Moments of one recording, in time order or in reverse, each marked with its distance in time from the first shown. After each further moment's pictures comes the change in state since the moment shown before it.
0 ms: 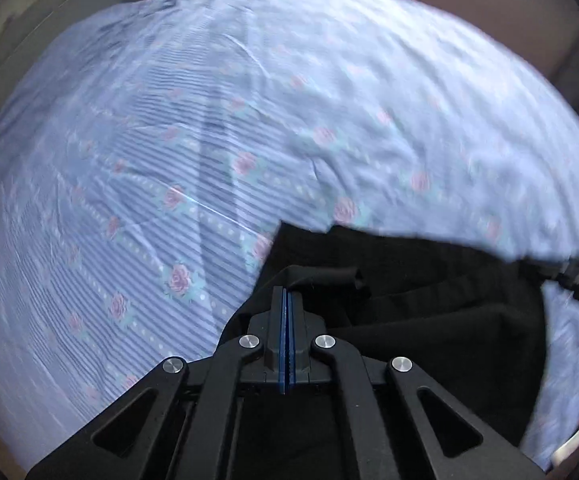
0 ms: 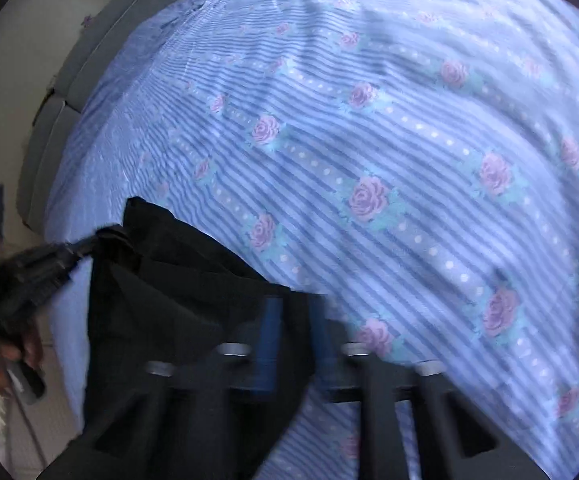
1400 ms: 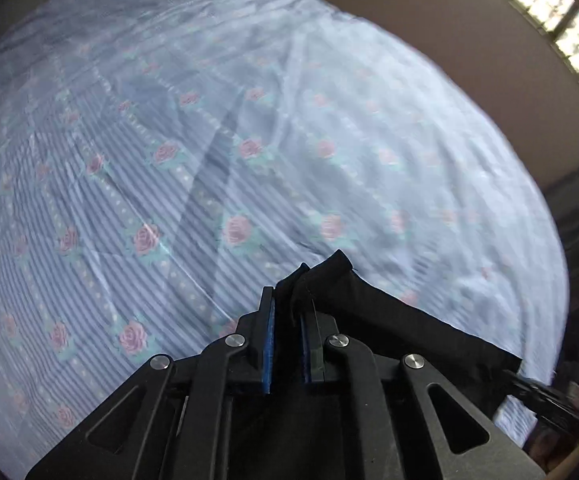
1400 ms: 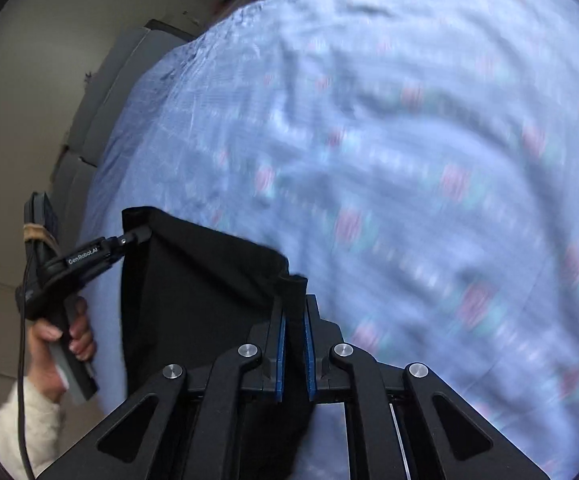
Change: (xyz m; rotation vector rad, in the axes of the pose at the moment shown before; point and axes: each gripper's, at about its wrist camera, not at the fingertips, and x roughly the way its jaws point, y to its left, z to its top) left arm 0.044 0.025 0.062 -0.288 -0.023 -0.141; right arm -0.018 -0.021 0.007 0.131 -0.108 0.082
